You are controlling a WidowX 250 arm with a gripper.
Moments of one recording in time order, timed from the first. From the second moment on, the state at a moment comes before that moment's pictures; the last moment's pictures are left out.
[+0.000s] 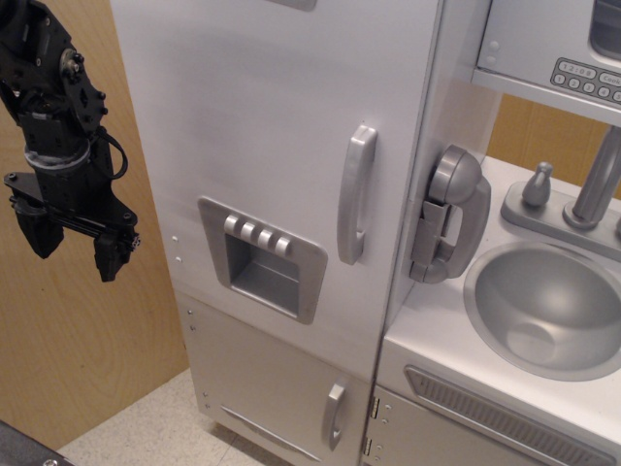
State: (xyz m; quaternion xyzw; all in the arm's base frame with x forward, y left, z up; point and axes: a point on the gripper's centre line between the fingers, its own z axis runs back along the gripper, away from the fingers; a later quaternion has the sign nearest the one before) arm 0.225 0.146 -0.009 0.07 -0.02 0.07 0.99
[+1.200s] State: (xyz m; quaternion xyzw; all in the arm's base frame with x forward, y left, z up) arm 0.256 0.010 0.044 -0.04 -0.06 -0.01 1.00
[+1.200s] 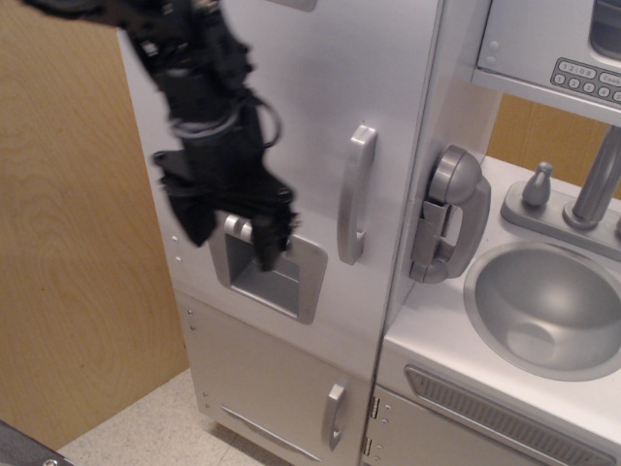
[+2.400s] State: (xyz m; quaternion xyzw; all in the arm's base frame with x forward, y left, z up) arm 0.317 -0.025 0.044 0.00 -0.18 0.00 0.98
